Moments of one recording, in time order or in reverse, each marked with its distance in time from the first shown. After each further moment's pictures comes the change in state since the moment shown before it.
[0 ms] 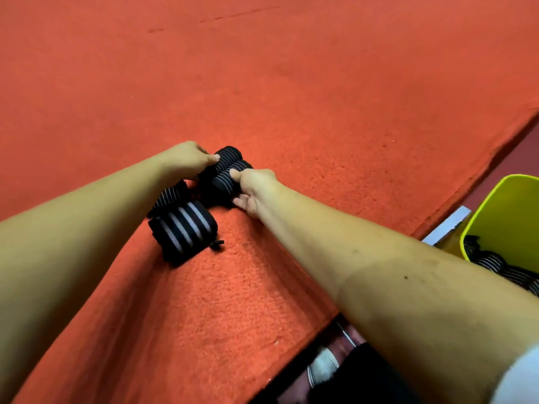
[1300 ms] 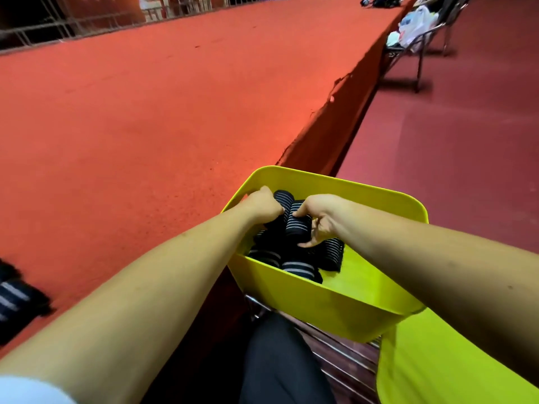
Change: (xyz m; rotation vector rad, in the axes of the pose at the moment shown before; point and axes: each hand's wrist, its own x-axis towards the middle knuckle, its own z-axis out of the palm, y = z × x) left_hand -0.171 0.306 0.311 0.383 -0.297 0.408; right_hand -0.162 -0.032 -0.424 0.004 0.308 0.270
